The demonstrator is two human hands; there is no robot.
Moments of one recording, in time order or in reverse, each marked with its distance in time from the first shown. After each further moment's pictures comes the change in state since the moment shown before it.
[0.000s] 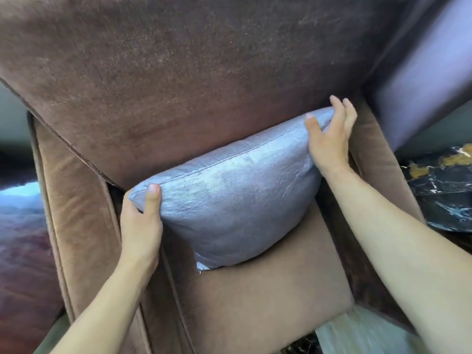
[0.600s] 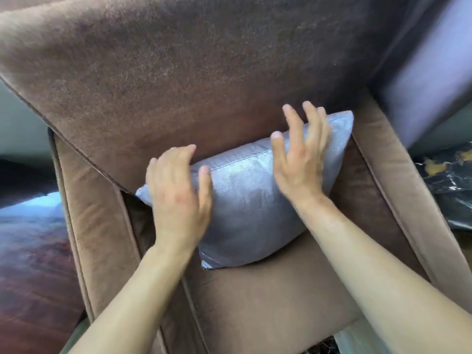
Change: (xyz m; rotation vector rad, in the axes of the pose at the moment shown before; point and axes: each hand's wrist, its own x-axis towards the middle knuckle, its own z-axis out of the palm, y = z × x) left_hand -0.005 0.050 0.040 0.640 0.032 0.769; right_hand -0.073 -0.056 0.035 -0.180 0.098 -0.330
